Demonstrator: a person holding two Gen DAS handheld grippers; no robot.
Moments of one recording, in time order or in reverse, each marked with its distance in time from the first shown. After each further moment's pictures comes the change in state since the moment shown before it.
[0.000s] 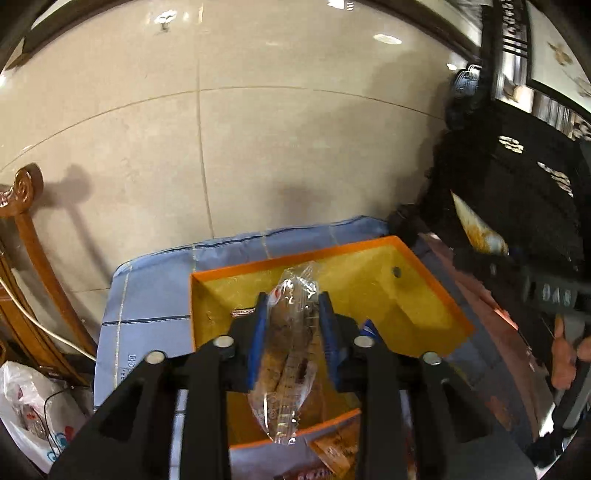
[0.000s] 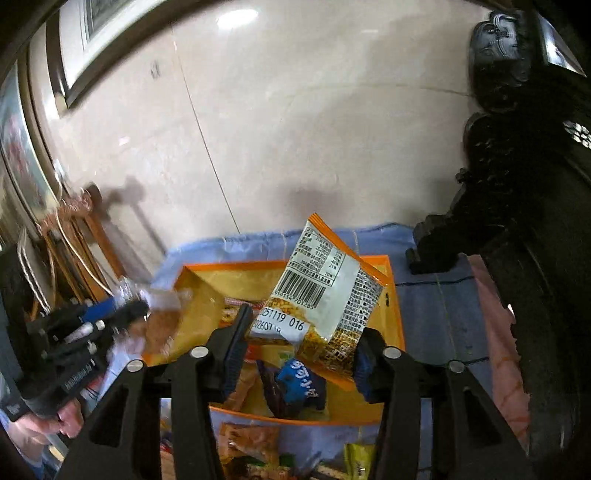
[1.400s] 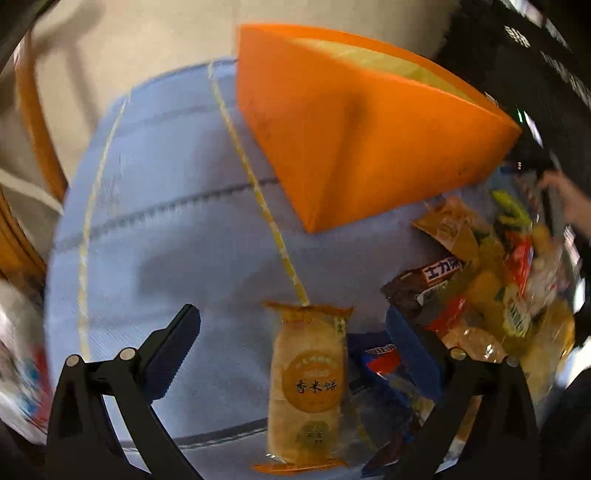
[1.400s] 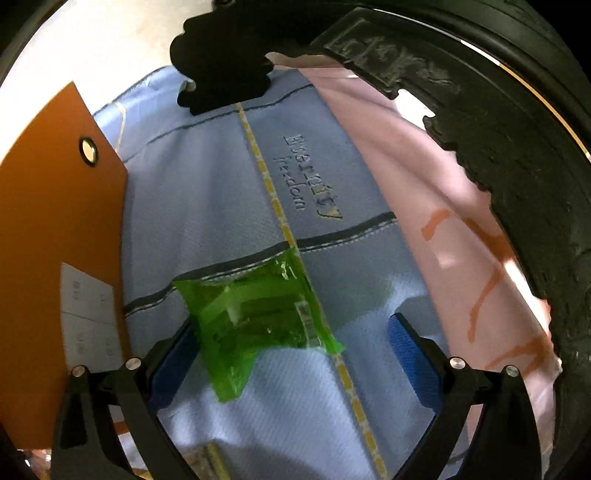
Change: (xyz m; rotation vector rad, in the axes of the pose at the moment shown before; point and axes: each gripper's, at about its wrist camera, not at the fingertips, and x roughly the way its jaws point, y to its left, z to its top) left arm 0.045 0.104 -0.212 -0.014 0.351 -0.110; right arm 0.147 -0.200 -0.144 0.305 0.257 -0.401
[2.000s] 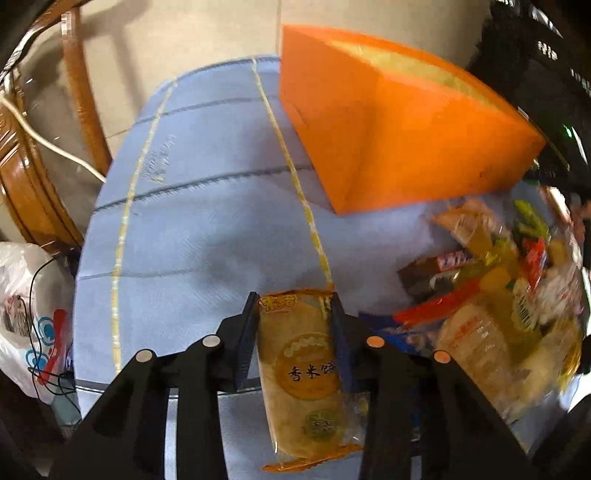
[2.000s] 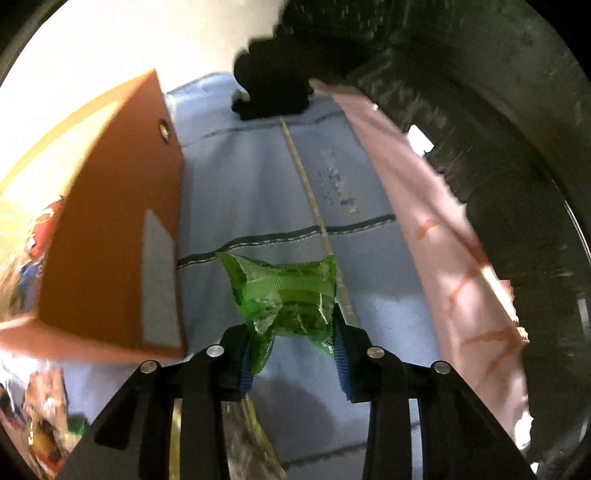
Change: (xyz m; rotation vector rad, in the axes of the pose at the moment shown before) left arm -0.046 -0.020 -0.023 -0.073 -0.019 0.144; right arm -0.073 0.015 -0.027 -0.123 -0.081 0.017
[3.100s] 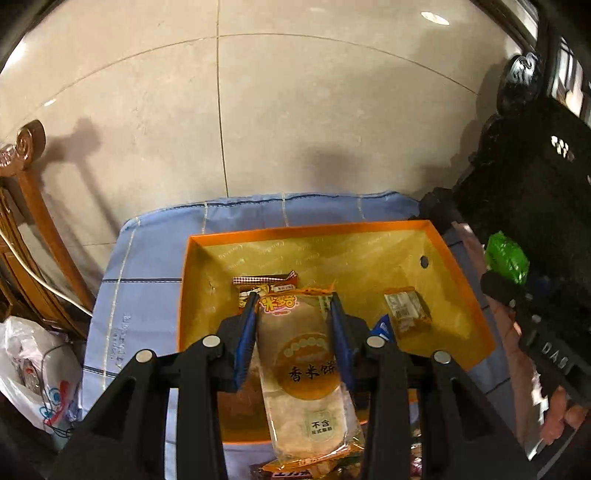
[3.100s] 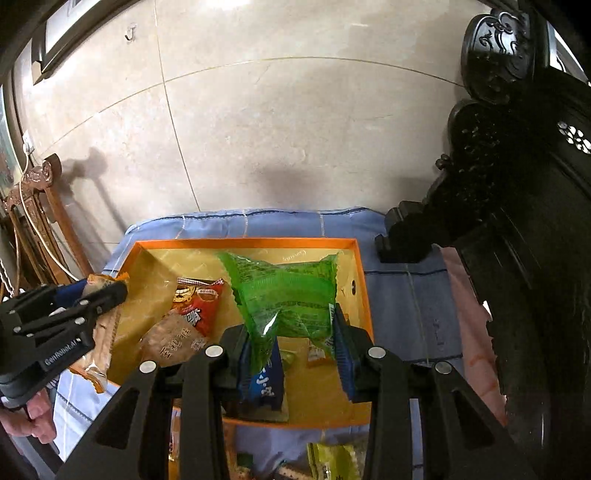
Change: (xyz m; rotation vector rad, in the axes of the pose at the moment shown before) left arm -0.038 -0.125 0.220 -0.079 -0.165 0.040; right arm -0.135 0.122 0.080 -0.177 -0.227 0.228
